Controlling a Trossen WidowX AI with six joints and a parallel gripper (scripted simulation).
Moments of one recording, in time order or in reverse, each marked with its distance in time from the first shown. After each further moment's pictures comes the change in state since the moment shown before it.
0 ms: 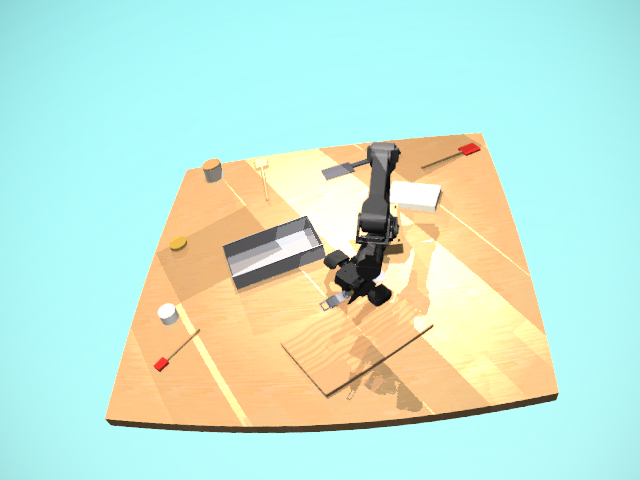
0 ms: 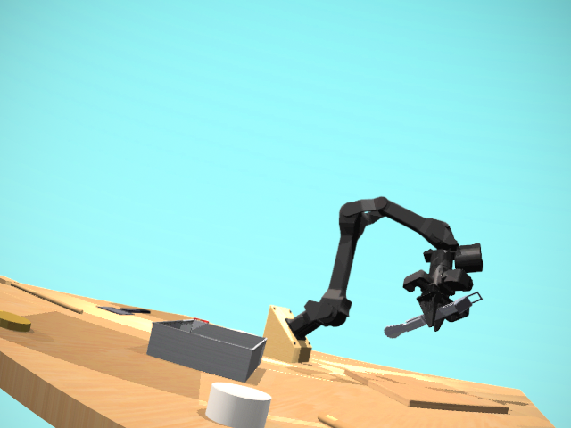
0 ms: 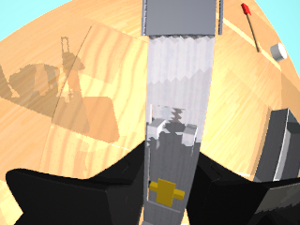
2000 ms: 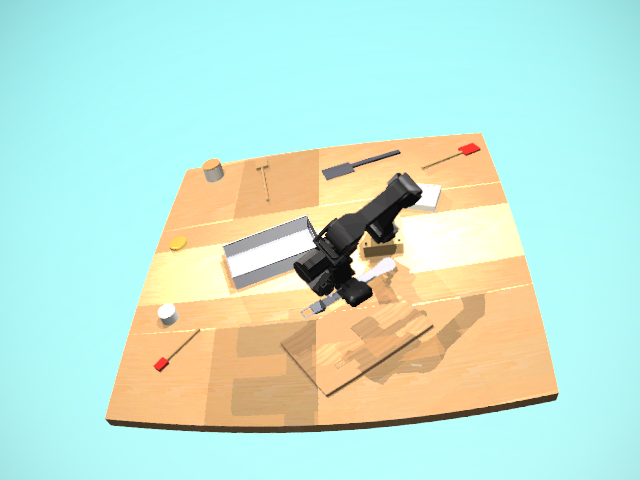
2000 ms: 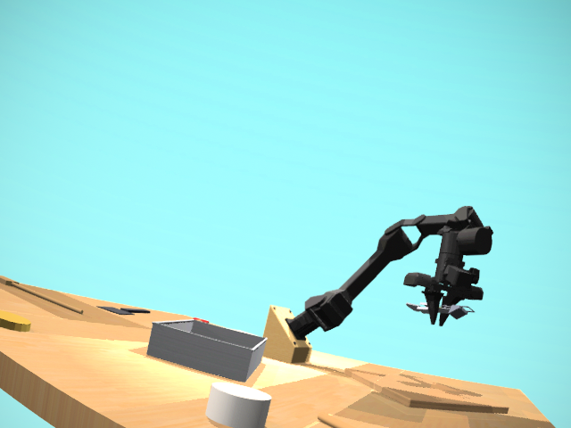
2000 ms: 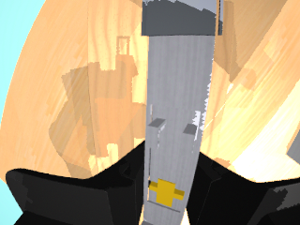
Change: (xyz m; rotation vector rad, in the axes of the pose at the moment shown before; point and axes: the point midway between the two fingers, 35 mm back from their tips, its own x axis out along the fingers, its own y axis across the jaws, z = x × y) arm -0.002 -0.006 0.018 0.263 0.466 0.247
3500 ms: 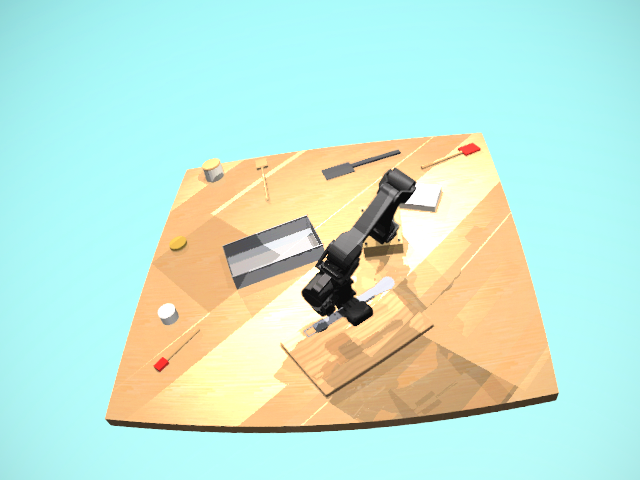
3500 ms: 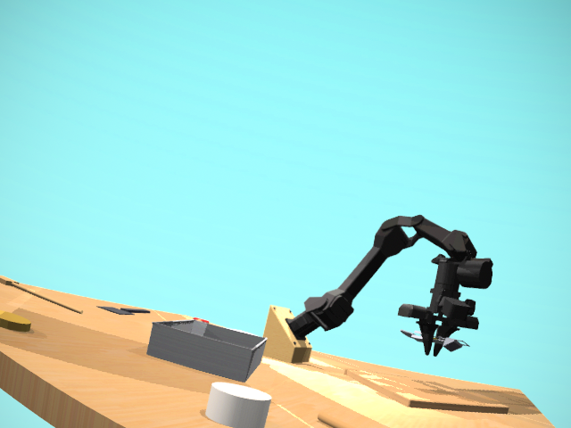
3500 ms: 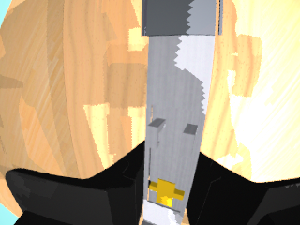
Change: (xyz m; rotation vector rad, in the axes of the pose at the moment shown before) arm 0.066 -0.001 0.008 -0.011 0.002 0.008
